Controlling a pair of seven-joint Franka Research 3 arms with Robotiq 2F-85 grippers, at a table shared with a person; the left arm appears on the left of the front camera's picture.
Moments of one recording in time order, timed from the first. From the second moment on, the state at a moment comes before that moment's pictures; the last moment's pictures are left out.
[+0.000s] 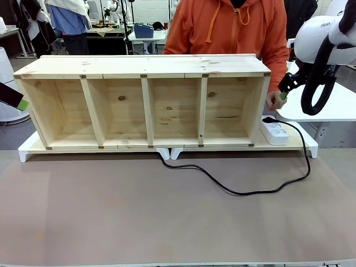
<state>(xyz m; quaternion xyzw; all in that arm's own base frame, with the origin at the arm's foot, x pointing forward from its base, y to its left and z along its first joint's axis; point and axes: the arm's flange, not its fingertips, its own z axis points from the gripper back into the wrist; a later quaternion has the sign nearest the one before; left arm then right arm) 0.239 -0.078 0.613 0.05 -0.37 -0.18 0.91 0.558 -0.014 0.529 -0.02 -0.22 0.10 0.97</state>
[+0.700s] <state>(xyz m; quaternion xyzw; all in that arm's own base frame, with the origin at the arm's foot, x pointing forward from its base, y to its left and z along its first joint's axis) 0.239 -0.078 0.613 0.05 -0.37 -0.18 0.91 0.558 -0.014 0.529 -0.02 -0.22 0.10 0.97</state>
